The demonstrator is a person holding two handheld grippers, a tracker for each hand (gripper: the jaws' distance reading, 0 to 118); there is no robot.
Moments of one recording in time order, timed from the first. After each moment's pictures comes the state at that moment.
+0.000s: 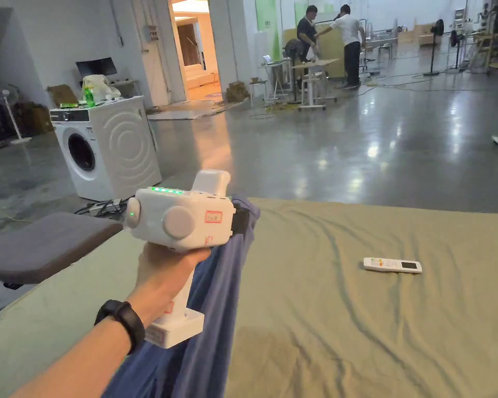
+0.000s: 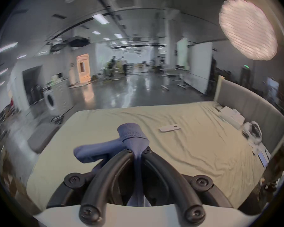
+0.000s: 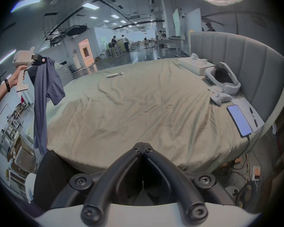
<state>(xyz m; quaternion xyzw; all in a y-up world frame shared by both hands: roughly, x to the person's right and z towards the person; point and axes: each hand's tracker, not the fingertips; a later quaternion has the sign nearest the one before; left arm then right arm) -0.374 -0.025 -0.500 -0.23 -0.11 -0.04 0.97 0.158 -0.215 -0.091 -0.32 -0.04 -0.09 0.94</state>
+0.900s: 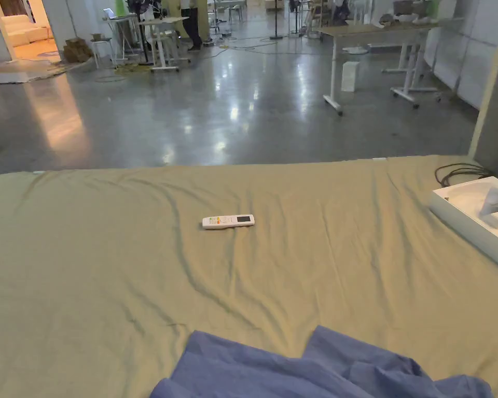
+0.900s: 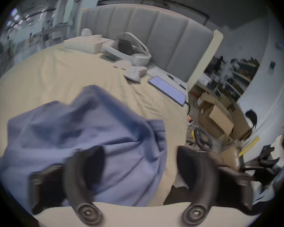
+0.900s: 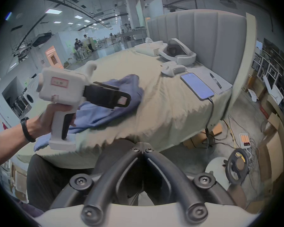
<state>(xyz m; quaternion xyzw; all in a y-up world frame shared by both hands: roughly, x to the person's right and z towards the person) 0.102 -0.301 -0.338 -0.40 -0.56 -0.05 0.72 0.212 -0.238 -0.025 -0.35 -0.16 -0.13 0.91</state>
